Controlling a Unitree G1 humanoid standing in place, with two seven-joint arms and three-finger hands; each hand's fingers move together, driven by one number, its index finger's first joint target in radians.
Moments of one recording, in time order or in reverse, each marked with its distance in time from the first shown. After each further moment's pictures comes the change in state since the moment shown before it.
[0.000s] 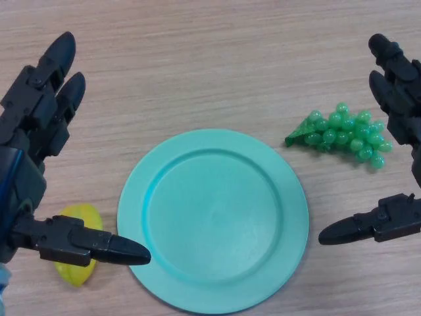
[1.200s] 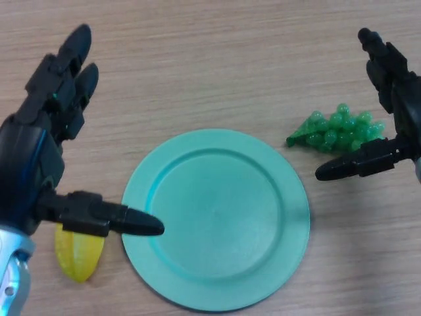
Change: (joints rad) left arm -0.110 0.014 -0.092 0.155 0.040 -0.045 0.081; right arm -0.395 -0.070 0.014 0.839 -0.105 -0.273 -0.068
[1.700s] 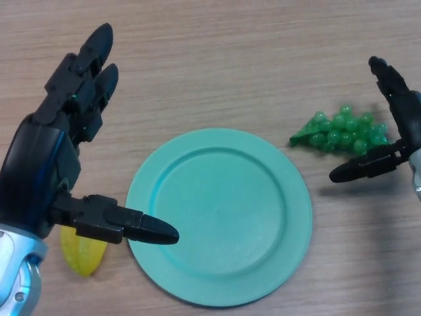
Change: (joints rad) left arm 0.018 0.003 -0.044 -0.057 -0.003 0.038 0.002; right arm -0.272 -0.045 0.019 0.791 -0.161 -0.334 -0.155
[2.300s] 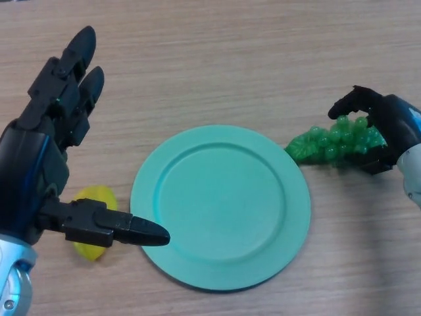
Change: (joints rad) left arm 0.028 0.000 0.034 -0.014 -0.023 0.000 0.013; right arm -0.010 -0.010 0.073 0.007 -0.307 -0.038 -0.064
